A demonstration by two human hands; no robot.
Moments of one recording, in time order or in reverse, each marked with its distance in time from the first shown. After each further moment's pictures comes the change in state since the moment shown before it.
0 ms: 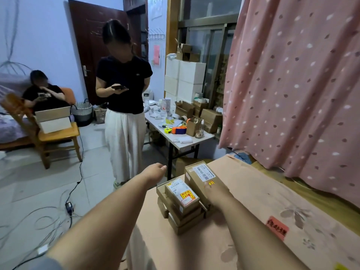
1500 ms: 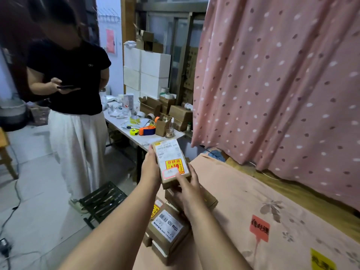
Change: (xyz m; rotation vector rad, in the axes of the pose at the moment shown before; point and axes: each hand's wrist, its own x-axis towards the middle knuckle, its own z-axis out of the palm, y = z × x) left_hand 0.108 0.055 0.024 -1.274 -0.092 -0.034; right_hand 0.052 -0.086 0.022 1.503 0.154 -0.014
